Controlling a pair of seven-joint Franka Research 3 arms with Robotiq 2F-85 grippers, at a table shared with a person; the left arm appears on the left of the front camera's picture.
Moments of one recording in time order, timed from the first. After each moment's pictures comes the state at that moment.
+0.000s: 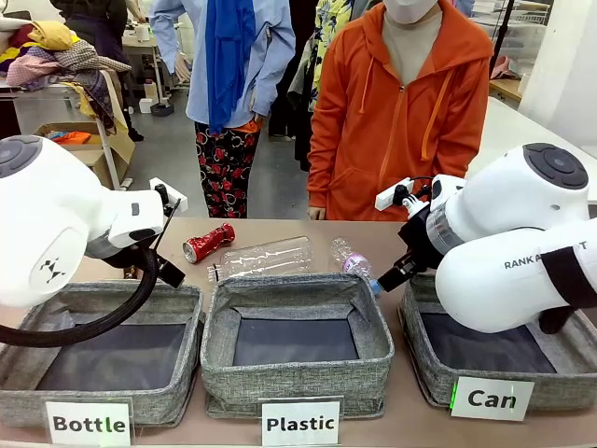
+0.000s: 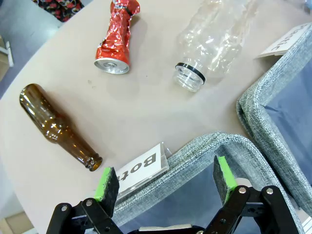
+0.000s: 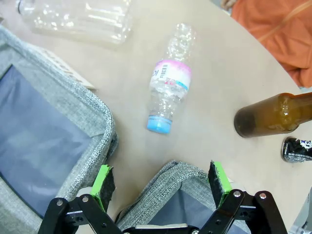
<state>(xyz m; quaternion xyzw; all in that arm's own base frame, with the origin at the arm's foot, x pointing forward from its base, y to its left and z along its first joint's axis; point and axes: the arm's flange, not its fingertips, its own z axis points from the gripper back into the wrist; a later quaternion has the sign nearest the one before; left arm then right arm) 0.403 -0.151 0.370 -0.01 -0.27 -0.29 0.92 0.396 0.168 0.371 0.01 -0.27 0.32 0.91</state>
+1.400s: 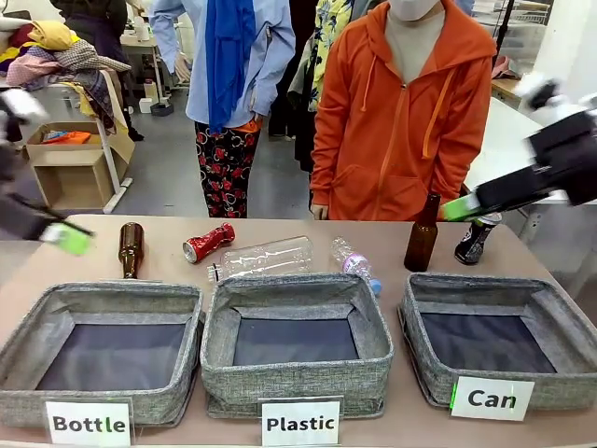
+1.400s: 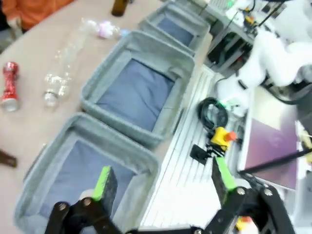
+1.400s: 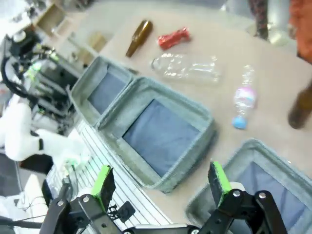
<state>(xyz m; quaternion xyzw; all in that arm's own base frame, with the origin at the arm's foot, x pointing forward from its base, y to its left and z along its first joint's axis) 0.307 -0.020 0.507 -0.39 -0.24 -0.39 0.80 0.320 0.051 0.532 0.34 -0.28 0.24 0.86</state>
